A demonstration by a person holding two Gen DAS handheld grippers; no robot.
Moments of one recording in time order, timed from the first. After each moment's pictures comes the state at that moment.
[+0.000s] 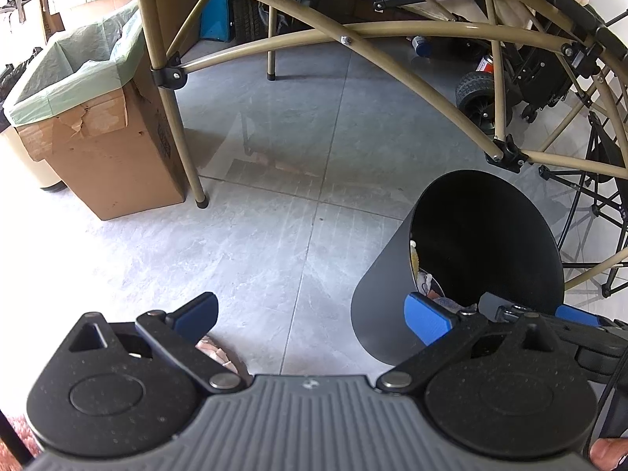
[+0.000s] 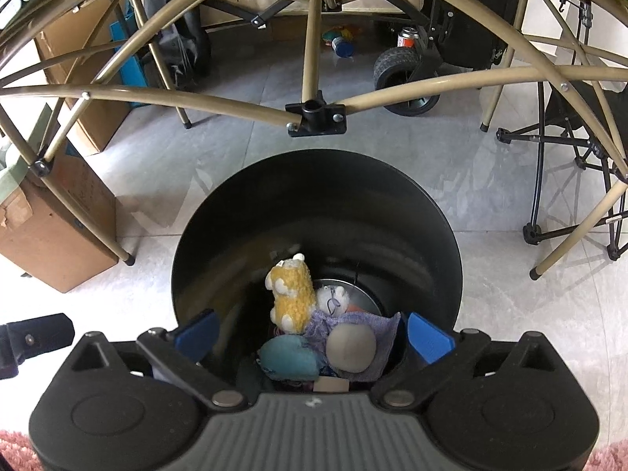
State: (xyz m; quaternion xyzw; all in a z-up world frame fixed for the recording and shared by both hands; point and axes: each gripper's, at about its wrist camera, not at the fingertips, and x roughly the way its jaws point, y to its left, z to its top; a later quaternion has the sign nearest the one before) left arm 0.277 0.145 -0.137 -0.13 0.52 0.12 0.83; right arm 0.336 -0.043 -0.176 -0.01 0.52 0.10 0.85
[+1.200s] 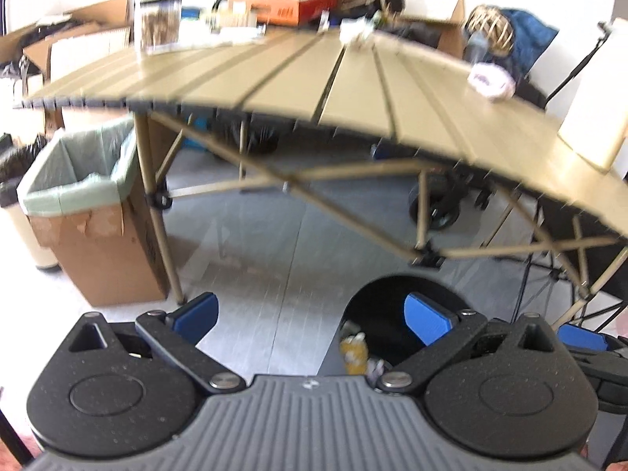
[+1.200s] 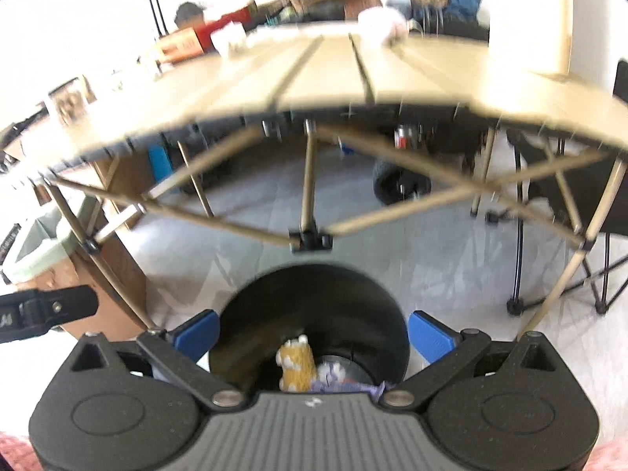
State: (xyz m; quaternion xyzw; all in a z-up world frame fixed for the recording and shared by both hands) left arm 0.244 0.110 -0.044 -0.11 0.36 0.10 0.92; right arm 0.294 -0.083 -0.078 0.02 0.38 0.13 0.91
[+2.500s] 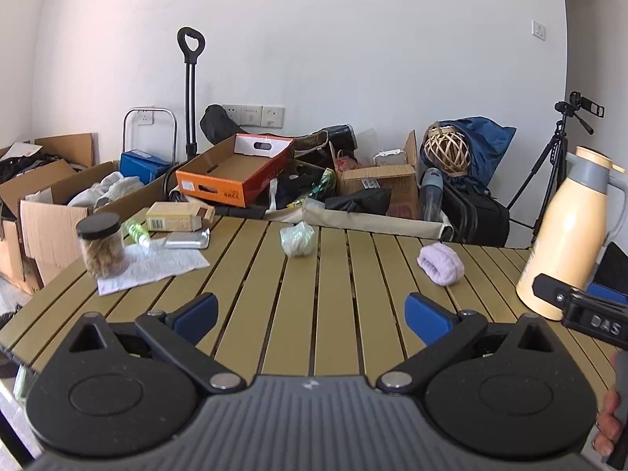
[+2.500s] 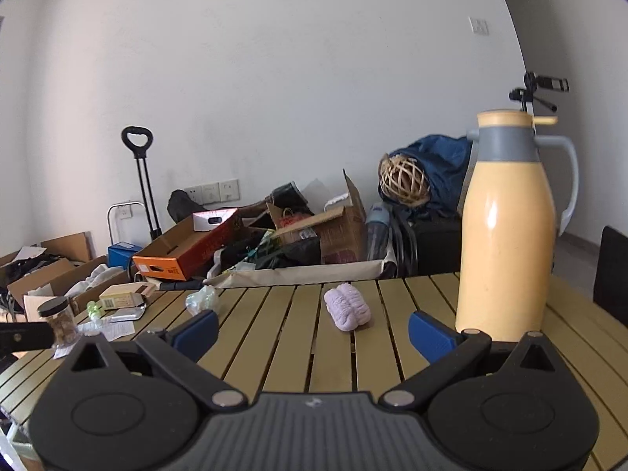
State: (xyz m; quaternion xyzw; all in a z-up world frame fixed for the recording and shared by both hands) left arm 0.367 0.088 0.143 -0.06 0.21 0.08 0.97; right arm 0.423 -0.149 0.114 0.05 0.15 0.12 0.98
